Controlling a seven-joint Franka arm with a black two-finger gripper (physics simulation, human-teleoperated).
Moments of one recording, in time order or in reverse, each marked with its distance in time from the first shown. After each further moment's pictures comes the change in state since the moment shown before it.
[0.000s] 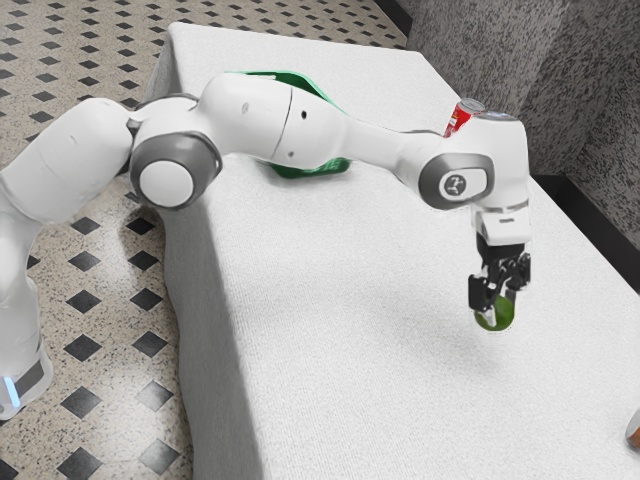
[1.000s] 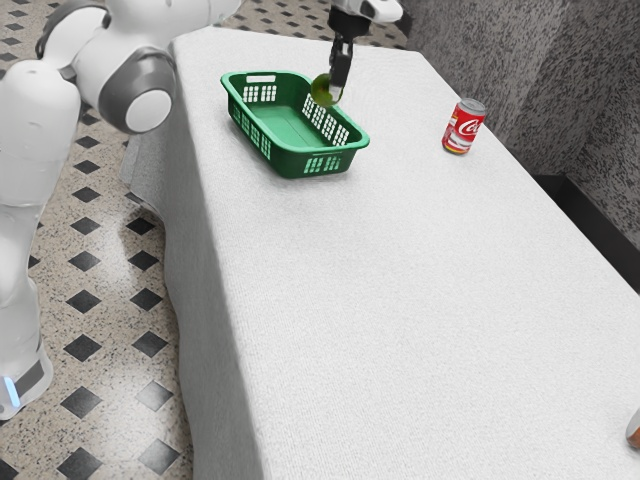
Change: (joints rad) arm 0.043 -0.345 0.714 -0.005 0.065 -0.721 -0.288
